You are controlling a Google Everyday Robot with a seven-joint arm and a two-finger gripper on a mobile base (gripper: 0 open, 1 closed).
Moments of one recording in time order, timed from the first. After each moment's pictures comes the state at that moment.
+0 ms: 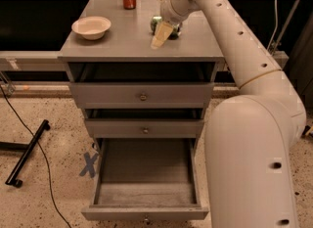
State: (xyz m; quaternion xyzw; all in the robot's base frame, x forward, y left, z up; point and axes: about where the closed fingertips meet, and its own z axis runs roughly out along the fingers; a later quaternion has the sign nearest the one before) arm 0.856 -0.007 0.900 -0.67 0.61 -0.04 0.43
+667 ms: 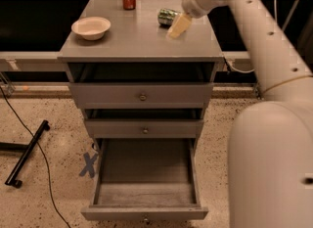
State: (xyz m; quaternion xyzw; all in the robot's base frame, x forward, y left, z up) arm 0.853 -0.072 0.929 -0.60 0.66 -0.03 0.46
